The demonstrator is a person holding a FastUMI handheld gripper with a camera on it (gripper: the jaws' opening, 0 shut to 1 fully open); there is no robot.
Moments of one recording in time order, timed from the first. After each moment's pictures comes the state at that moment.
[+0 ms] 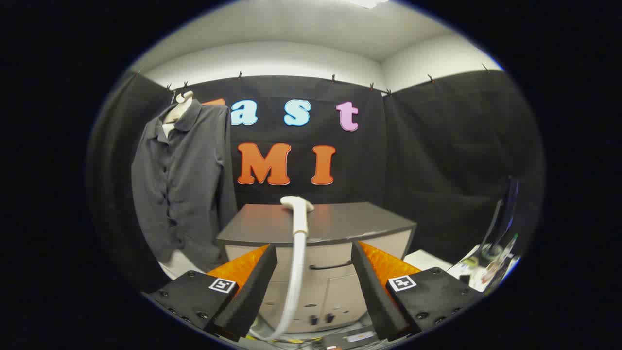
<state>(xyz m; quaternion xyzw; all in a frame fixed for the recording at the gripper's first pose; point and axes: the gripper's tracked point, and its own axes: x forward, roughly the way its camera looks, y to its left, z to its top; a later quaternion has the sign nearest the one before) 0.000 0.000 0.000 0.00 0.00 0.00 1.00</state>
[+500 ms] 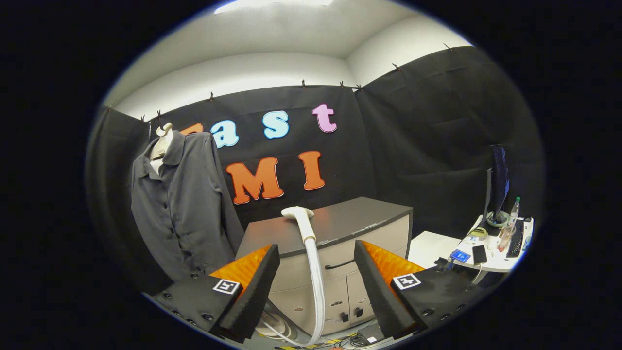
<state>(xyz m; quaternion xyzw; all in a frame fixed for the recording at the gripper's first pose) -0.020 -0.005 0.035 0.07 -0.04 -0.04 1.00</state>
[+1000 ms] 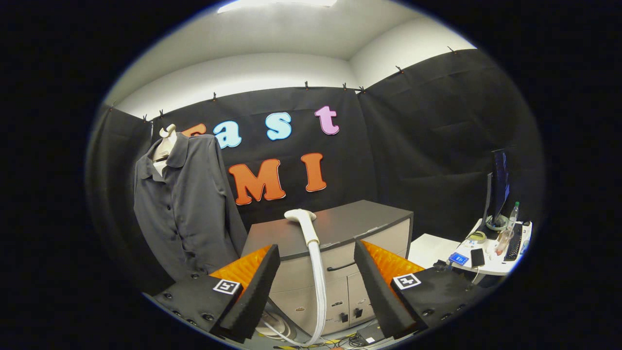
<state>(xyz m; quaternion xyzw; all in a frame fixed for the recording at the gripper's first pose) -0.026 0.013 0.047 0.04 -0.03 -0.04 1.00</state>
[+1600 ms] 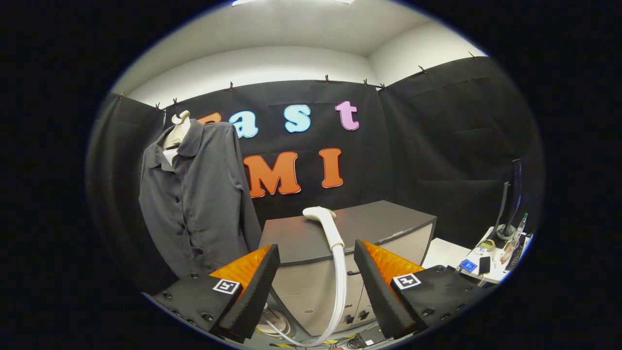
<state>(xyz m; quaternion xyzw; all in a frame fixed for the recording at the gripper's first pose) 0.018 0.061 0.050 0.03 -0.01 0.00 1.00</state>
